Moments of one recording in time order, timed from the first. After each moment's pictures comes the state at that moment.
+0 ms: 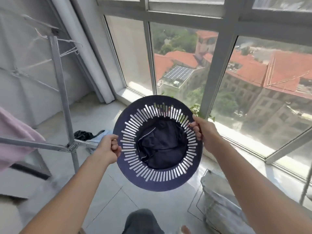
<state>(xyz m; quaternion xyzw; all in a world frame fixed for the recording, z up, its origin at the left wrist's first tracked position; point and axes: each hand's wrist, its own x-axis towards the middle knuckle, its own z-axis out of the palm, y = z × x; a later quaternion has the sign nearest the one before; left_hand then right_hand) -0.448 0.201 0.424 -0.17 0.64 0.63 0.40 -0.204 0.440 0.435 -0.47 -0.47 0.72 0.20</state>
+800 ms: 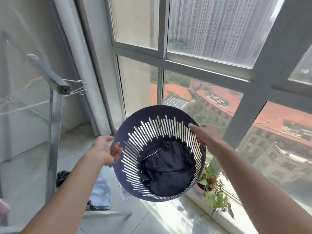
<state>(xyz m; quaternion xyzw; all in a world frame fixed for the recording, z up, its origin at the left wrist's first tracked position) -0.702 0.349 0.497 -0.17 0.58 0.63 0.49 -0.456 0.592 0.535 -0.48 -0.67 0.52 0.23</state>
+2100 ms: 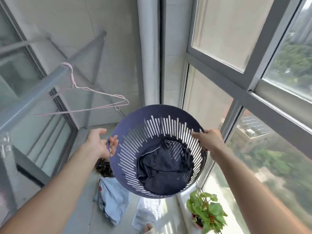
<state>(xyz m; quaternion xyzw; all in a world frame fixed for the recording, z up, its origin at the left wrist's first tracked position) -0.921 0.473 0.517 -0.32 0.50 0.76 0.26 -0.837 0.830 0.518 -0.26 -0.78 0.57 0.06</state>
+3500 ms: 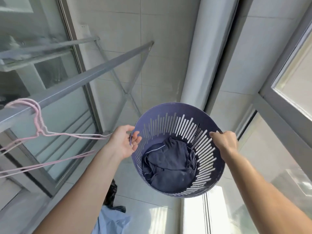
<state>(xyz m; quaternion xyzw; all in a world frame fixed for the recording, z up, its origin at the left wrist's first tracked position) -1.242 0.543 0.546 -0.31 0.47 0.82 0.10 -1.326 0.857 0.523 -0.25 -0.85 0.47 0.07</state>
